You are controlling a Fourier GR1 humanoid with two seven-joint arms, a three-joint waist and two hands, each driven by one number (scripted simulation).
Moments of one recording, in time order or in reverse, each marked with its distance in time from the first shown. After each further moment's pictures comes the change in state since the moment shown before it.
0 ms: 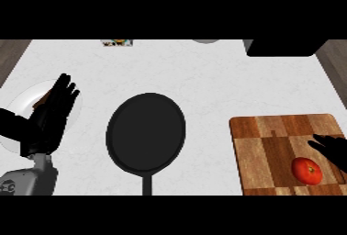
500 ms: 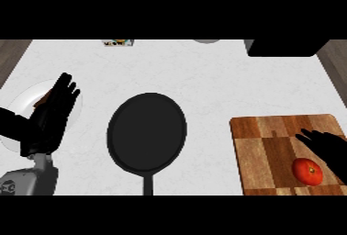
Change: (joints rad) left arm -0.002 -0.015 0.007 -0.014 -0.014 -0.012 0.015; right arm -0.117 0.148 0.068 0.112 0.172 0.072 0.052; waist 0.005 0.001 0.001
